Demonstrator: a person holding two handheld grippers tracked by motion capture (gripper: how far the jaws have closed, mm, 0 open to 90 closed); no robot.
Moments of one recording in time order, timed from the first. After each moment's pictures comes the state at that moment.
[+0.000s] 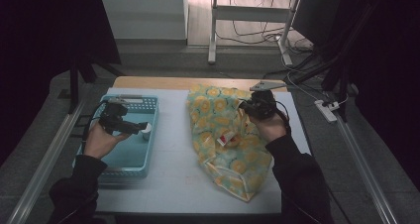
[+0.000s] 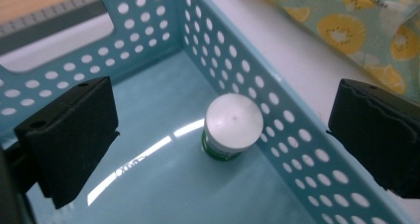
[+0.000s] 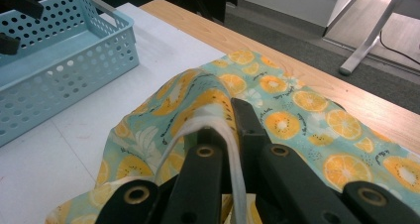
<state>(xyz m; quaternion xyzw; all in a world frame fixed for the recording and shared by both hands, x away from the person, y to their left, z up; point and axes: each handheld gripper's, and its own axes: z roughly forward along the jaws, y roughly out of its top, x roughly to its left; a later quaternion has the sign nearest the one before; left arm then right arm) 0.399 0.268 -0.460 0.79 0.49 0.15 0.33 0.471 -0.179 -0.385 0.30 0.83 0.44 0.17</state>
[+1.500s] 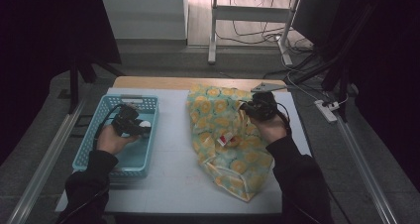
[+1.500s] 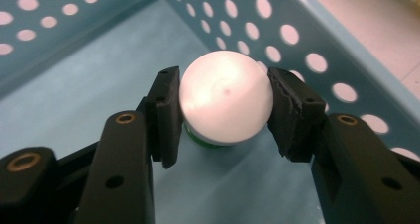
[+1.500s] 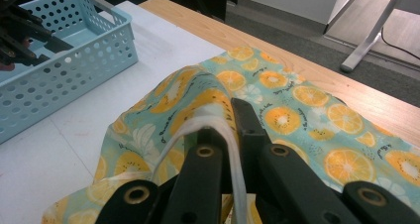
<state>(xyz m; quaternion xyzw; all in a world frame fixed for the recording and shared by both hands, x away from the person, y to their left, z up) 0.426 0.253 -0.494 0.84 0.47 0.10 0.27 0.472 -0.183 -0.390 0.31 0.83 0.44 0.17</state>
